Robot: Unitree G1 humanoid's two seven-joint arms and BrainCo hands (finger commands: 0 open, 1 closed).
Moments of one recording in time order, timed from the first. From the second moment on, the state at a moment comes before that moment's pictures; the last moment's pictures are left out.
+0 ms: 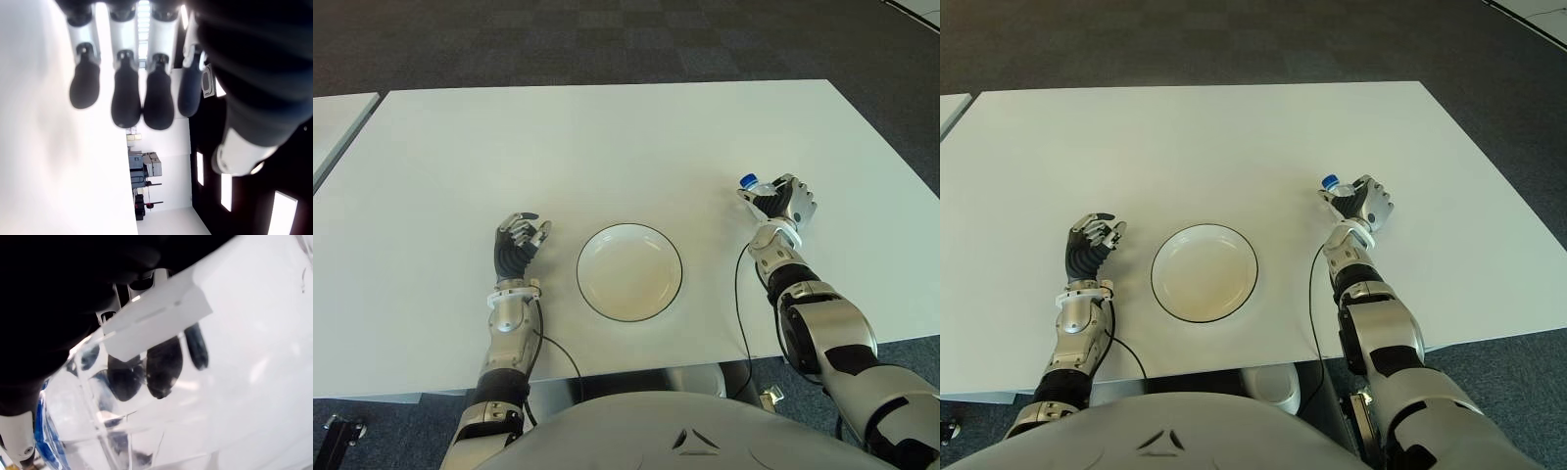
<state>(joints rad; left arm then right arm) 0.05 0.06 0.15 0.51 0.01 -0.58 0.16 -0.61 -0.26 0.06 1.21 -0.46 -0.02 -0.87</state>
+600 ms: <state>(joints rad) 0.05 0.06 0.15 0.51 0.00 -0.62 0.15 -0.58 -0.25 0.04 1.25 -0.45 -0.19 -1.03</state>
